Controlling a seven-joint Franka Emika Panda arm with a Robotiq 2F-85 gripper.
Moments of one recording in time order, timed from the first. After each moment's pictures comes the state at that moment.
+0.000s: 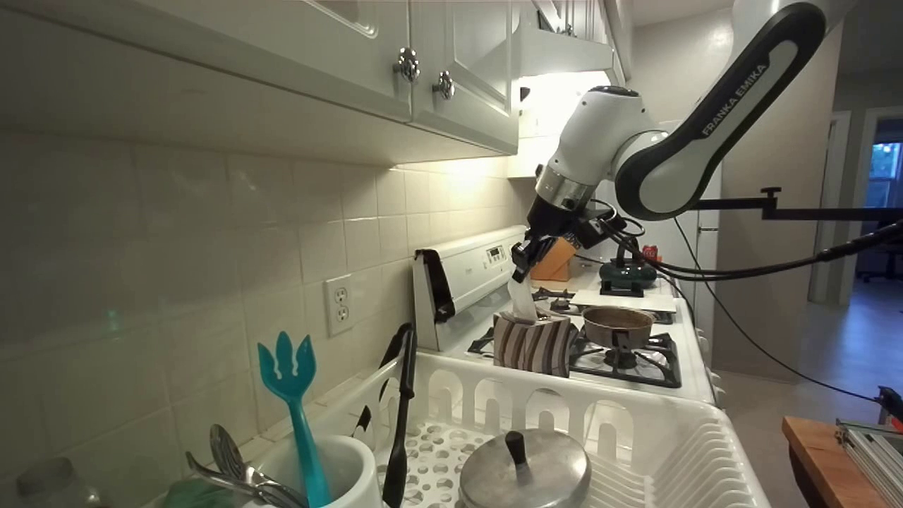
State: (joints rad) arm 0.12 -0.02 -0.41 -2.43 -0.63 2.95 0.53
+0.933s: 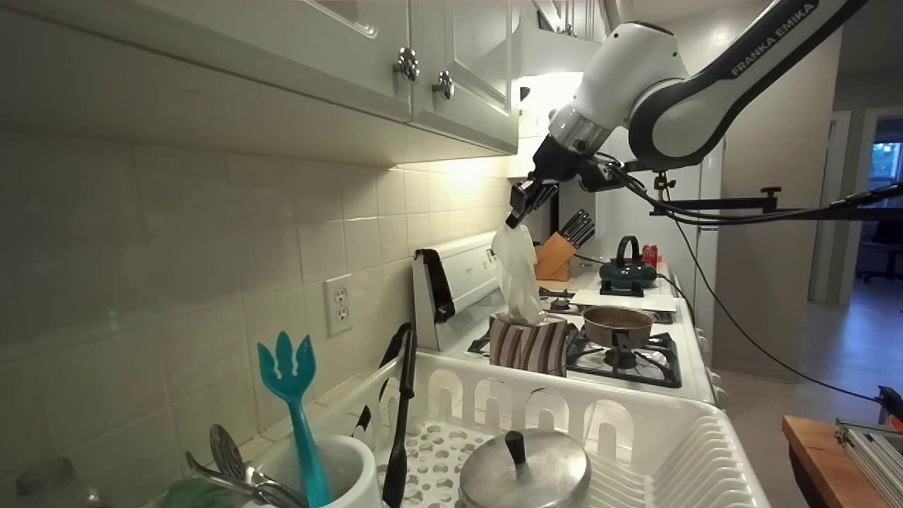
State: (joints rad) arm 0.13 -0.21 -0.41 -2.43 -0.59 2.95 0.46
